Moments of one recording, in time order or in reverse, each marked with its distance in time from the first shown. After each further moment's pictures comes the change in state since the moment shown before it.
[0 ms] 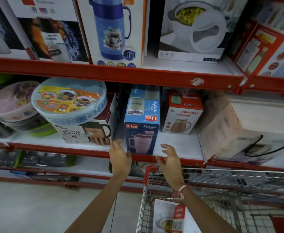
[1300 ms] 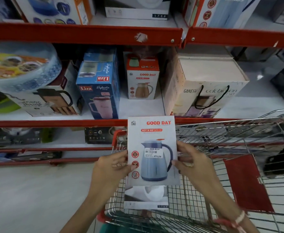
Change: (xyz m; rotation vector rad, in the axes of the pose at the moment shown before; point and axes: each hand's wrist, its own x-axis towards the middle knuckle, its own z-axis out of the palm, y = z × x) left_hand -0.217 0.083 -0.042 -0.295 -0.480 -0.116; right_hand -0.163 0.010 -0.220 0.010 -0.196 0.295
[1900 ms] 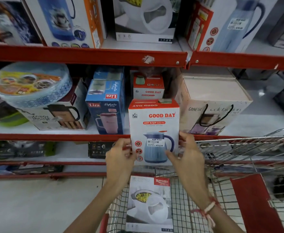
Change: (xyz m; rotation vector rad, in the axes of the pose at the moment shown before) left_hand 0.057 0.029 0.012 0.049 0.217 0.201; right_hand 0.047 -0.036 0.027 -0.006 0.389 -0.147
